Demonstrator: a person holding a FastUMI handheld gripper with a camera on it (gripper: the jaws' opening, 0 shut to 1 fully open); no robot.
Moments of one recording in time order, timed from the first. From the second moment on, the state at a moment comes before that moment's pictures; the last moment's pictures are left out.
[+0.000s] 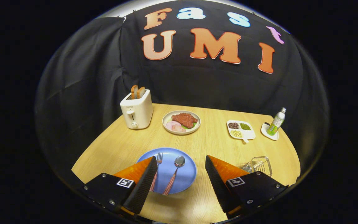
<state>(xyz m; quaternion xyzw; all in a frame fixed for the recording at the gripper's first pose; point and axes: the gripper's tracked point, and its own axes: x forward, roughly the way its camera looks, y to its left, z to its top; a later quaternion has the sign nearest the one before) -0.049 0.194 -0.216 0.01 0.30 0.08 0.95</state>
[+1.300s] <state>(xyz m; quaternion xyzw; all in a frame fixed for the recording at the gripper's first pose) -0.053 0.236 -0.370 0.01 0.49 0.07 0.87</state>
